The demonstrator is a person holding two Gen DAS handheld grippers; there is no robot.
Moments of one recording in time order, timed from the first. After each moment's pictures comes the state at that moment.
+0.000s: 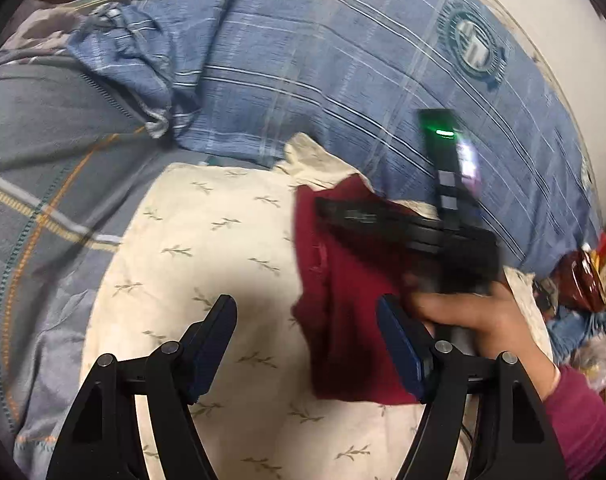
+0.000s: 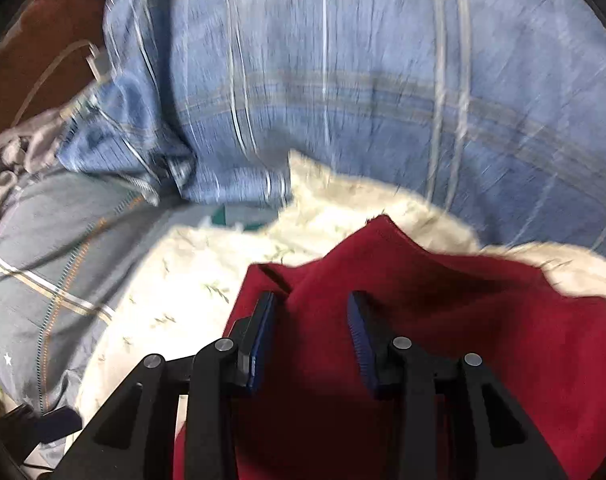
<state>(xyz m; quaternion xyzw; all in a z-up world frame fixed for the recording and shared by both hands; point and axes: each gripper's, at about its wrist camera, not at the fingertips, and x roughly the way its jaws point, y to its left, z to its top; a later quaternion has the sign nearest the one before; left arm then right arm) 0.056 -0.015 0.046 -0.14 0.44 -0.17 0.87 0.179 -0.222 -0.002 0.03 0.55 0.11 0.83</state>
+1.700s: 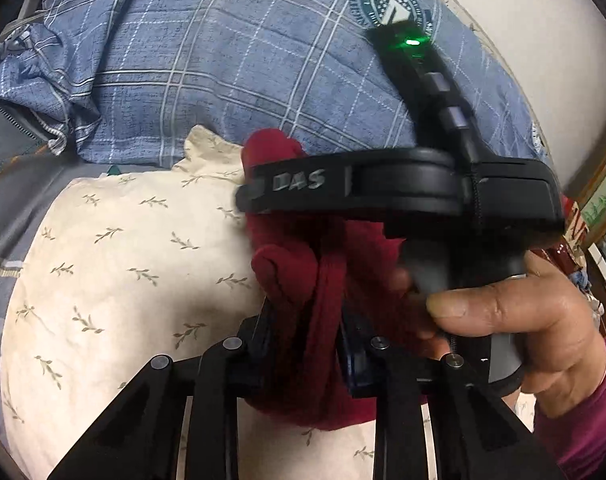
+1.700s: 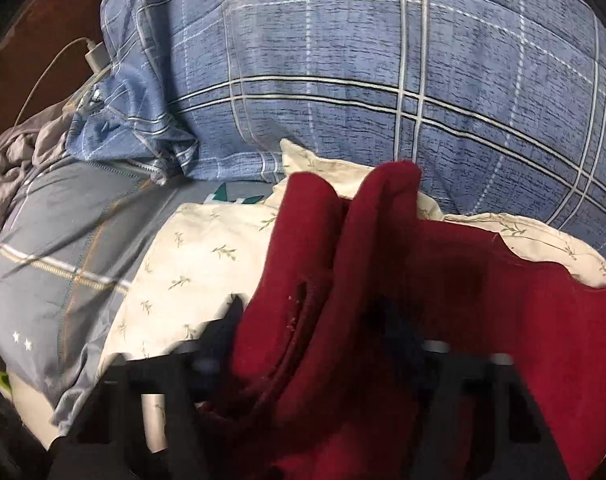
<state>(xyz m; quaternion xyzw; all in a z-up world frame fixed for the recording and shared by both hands) 0.063 -0.059 0.021 -0.13 0.41 -0.27 0.86 0.156 -0.242 0.049 0.07 0.57 0.11 0.81</state>
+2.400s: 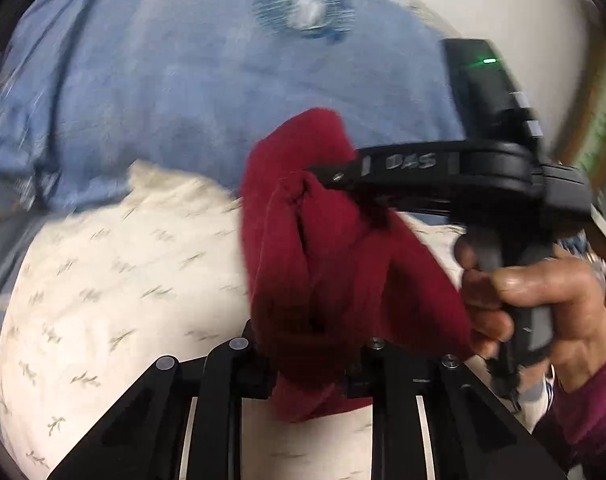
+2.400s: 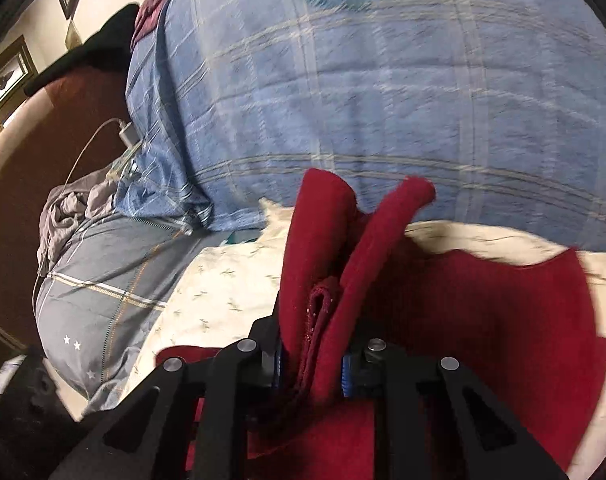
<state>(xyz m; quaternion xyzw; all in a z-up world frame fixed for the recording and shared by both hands) 0.008 -0.137 0.065 -0.05 0.36 -0.31 0.88 0.087 -0.366 0.119 0.12 0.49 0.12 0.86</state>
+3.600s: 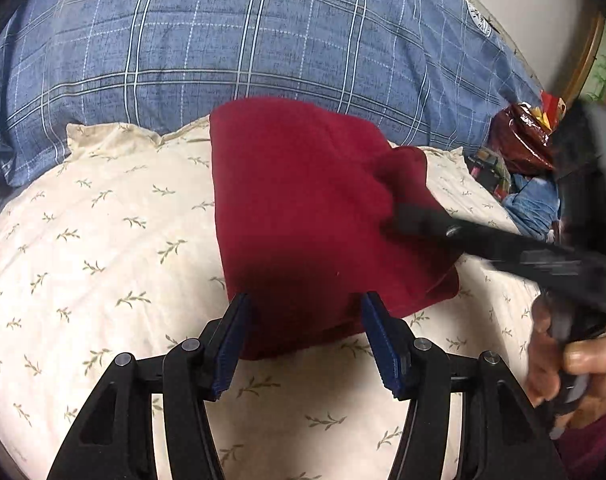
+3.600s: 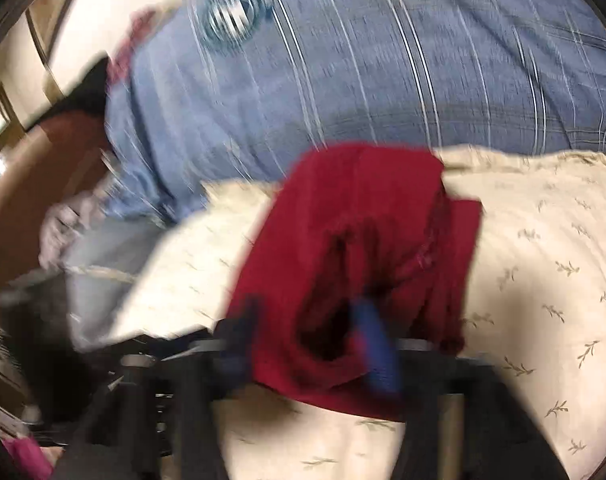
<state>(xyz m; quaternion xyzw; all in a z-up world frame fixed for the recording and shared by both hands) -0.043 -0.220 0.056 0.01 0.45 -0.31 0.84 -0.037 -0.452 0.093 0.17 0.49 0.04 0.86</state>
